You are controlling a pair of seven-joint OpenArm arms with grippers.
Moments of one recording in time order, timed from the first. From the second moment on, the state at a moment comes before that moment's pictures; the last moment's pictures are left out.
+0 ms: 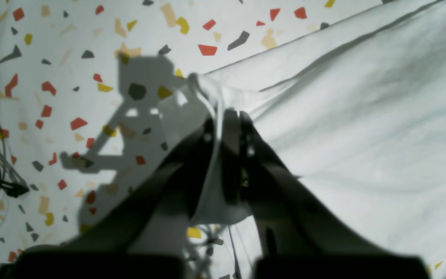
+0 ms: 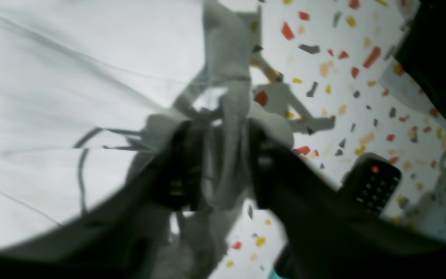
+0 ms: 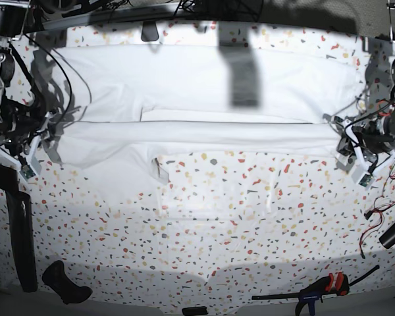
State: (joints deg) left arm -1.5 -30.4 -2.8 91.6 -31.0 -27.0 57.1; right arm -1.2 33.1 17.3 97.3 25.4 35.4 -66.7
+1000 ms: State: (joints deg) left arm -1.6 -30.4 -2.8 91.6 -27.7 -24.5 56.4; right arm 22.7 26.6 17.7 76.6 34.3 35.2 -54.5
